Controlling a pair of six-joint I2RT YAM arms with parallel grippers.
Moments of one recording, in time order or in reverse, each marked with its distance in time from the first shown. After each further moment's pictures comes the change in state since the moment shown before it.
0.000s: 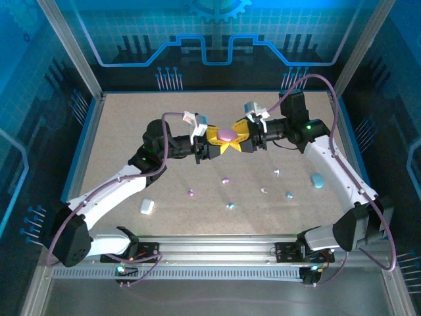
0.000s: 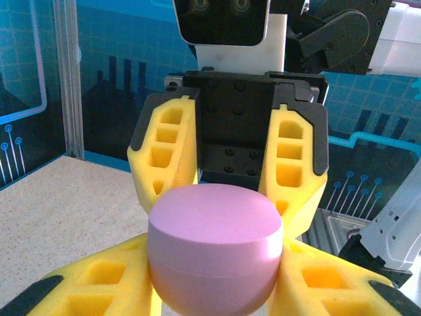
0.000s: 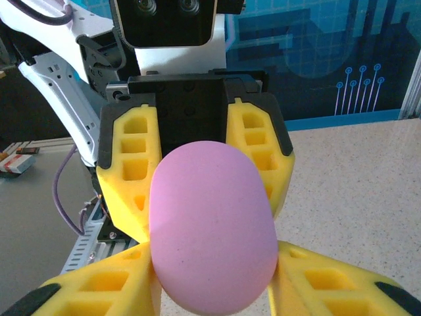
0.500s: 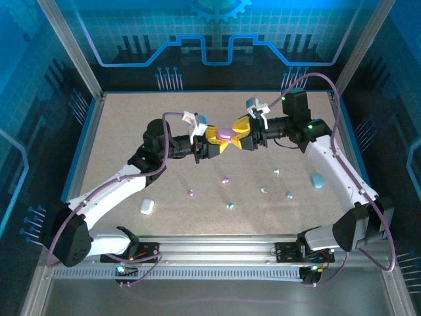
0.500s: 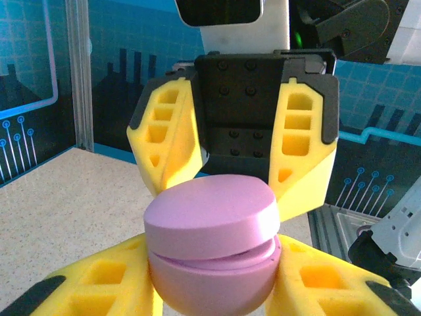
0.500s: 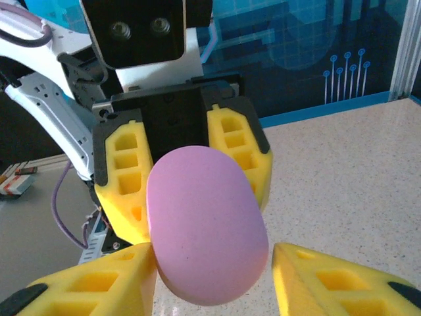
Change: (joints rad) left arm 0.007 0.000 0.000 -0.031 -0.016 0.011; right arm -0.017 -0.002 0.001 0.032 0.030 0.120
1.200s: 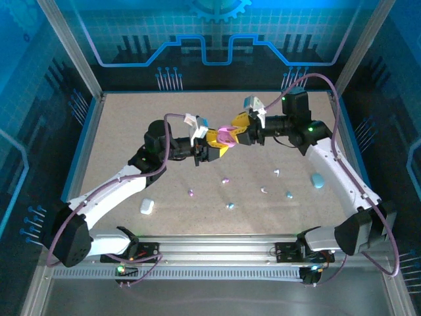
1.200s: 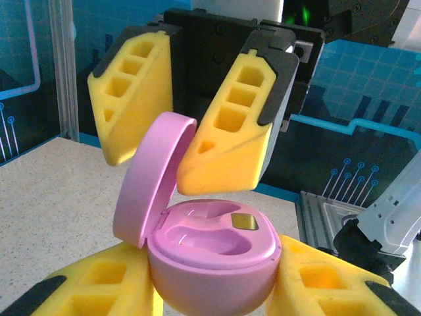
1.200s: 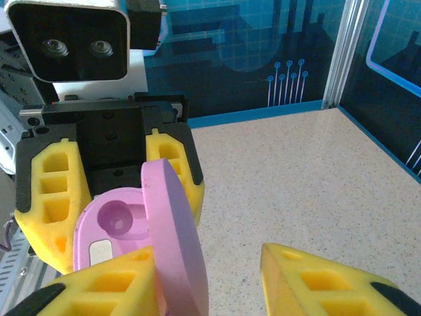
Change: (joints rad) left arm 0.000 0.000 -0.011 -0.016 0.036 -0.003; right arm 0.035 -0.030 -0.003 0.062 0.184 -0.063
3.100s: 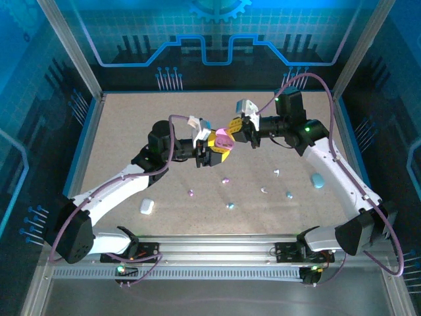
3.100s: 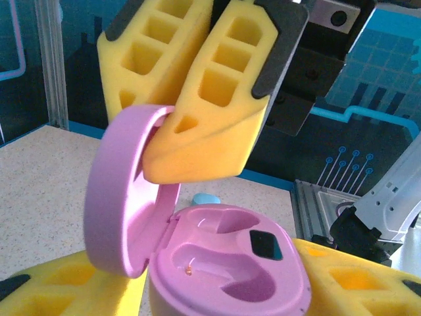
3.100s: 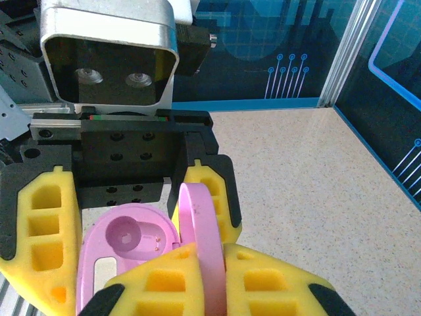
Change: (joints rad) left arm -0.003 0.033 -0.007 -0.003 0.026 0.022; right arm 0.068 0.005 0.049 -0.063 0.106 -0.091
